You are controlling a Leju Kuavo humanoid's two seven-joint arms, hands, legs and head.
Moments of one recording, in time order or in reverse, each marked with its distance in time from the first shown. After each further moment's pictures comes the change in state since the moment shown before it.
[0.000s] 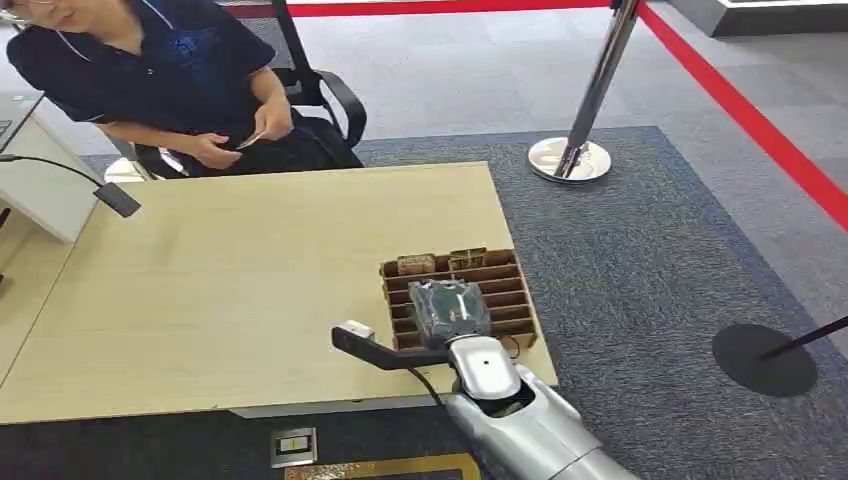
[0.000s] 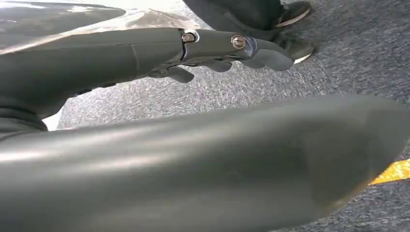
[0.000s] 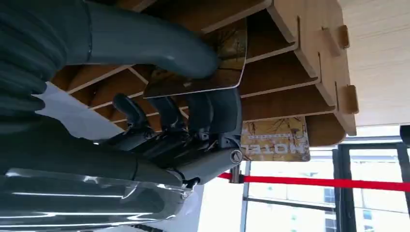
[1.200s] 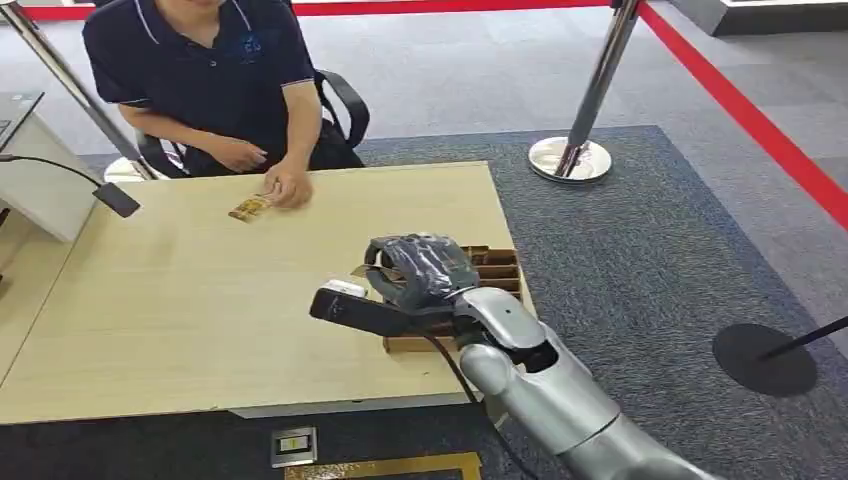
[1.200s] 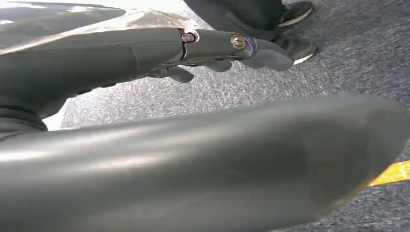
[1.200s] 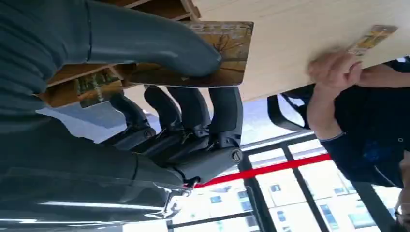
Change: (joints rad) left arm -0.001 0.004 -0.001 0.000 -0.006 0.002 0.011; right arm -0.132 -0.045 0.023 -0.234 -0.438 0.195 -0.240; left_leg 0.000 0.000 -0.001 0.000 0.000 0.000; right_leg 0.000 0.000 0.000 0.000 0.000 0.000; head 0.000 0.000
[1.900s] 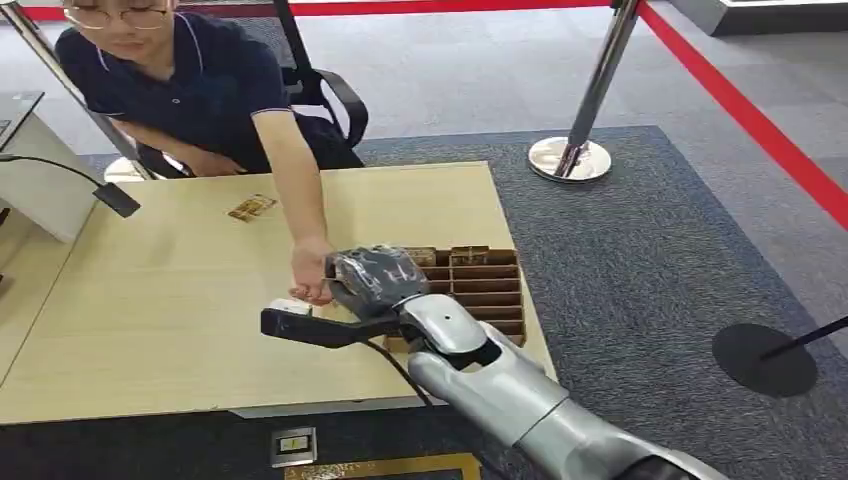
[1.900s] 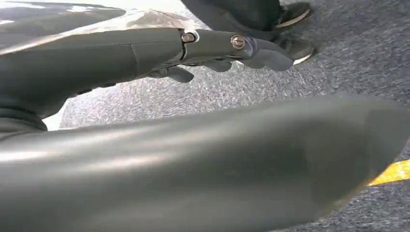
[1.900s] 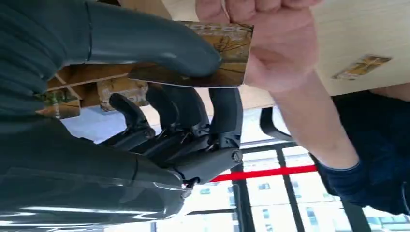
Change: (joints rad) left arm 0.000 -0.002 -0.007 0.000 0.000 0.000 -0.002; right arm -0.092 0.089 0.136 0.287 0.085 -0.149 0.044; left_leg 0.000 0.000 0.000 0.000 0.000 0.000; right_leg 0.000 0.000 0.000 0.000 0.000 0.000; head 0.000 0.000
